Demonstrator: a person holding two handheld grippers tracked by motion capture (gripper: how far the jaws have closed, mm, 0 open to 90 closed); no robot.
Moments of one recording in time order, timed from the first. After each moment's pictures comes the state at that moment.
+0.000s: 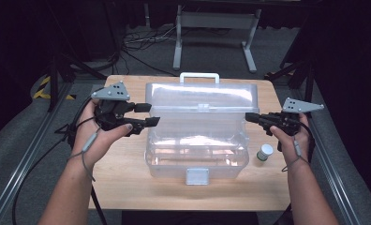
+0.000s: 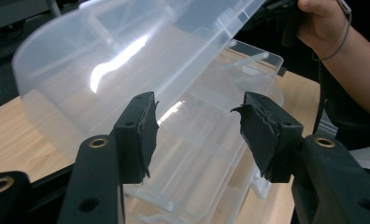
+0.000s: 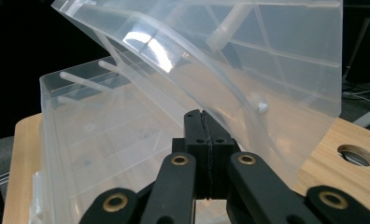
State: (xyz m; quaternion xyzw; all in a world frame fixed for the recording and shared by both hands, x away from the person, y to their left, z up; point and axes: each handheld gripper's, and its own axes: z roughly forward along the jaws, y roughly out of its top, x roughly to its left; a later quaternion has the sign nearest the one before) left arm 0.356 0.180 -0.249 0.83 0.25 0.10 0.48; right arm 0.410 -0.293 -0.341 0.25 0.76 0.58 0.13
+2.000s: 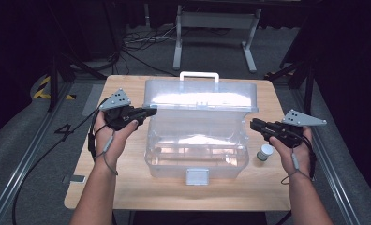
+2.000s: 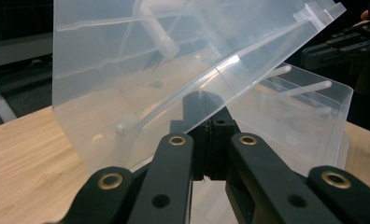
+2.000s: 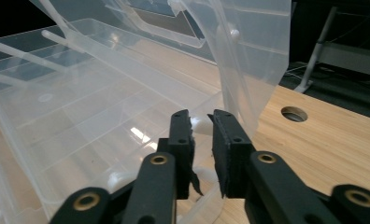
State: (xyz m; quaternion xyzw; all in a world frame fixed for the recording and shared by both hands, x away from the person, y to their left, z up) left arm 0.393 0.185 -0.316 0.76 0.30 0.15 0.56; right arm 0.375 -0.293 -0.352 0.33 0.75 0.52 0.21
